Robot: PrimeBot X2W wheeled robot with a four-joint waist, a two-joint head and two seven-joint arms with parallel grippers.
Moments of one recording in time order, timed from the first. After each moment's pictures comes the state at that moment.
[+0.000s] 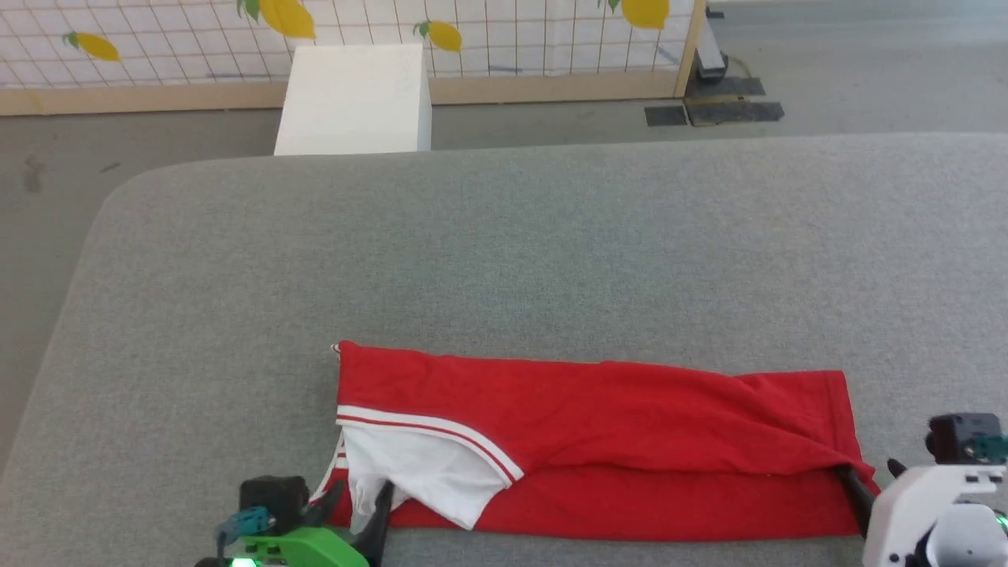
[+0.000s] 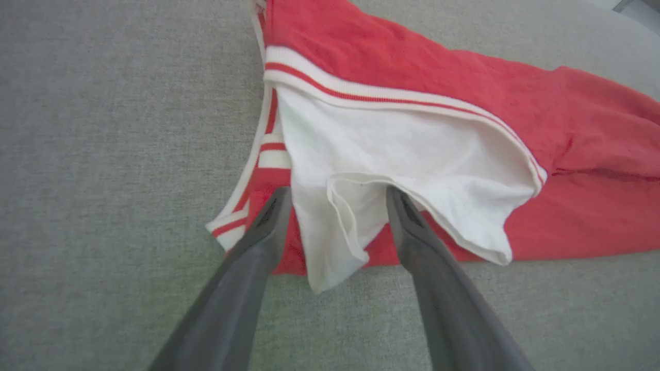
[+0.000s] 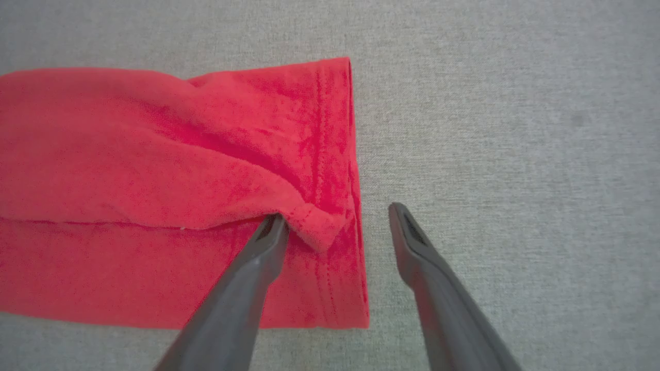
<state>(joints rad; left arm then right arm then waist) 0.01 0.38 -0.50 0.15 -0.68 0.12 0.00 0.01 -0.23 -0.11 0.21 0.27 0.13 0.42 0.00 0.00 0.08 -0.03</state>
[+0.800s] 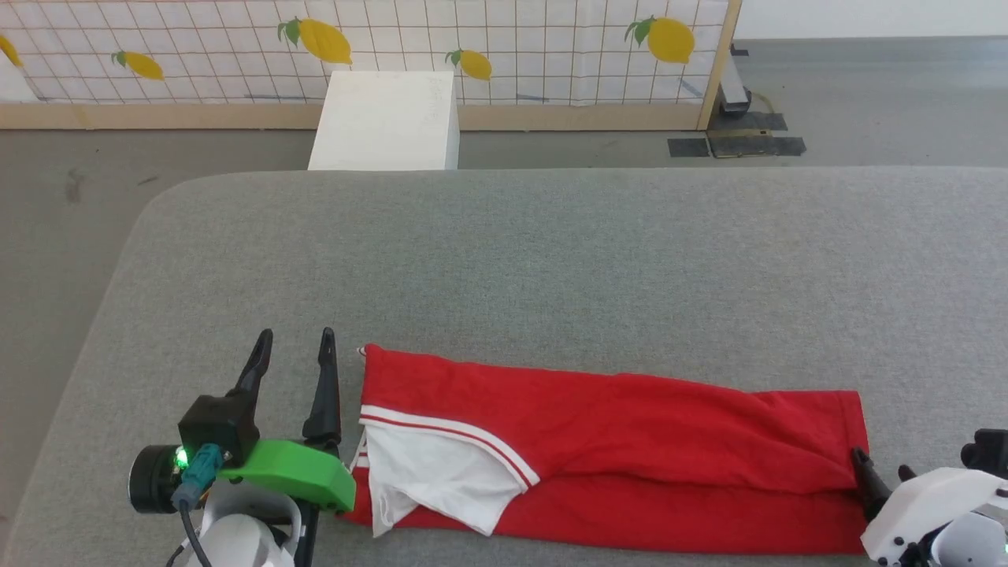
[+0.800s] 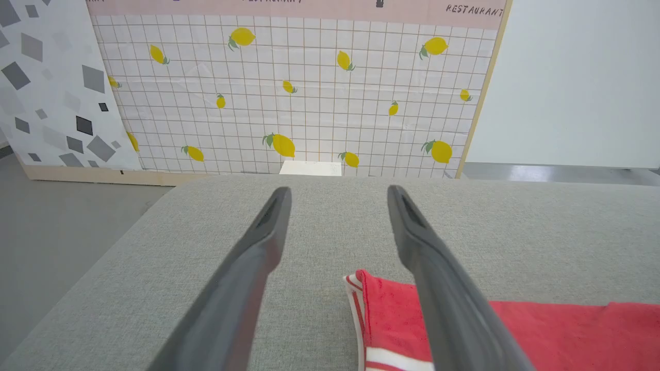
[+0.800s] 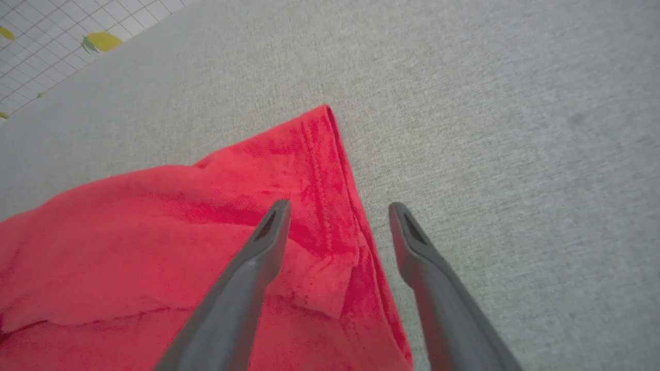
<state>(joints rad) -0.11 0.24 -0.24 0.14 -0.35 0.11 -0.25 -0.04 -0.05 -0.35 0.31 0.29 0.13 0.32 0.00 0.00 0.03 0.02</state>
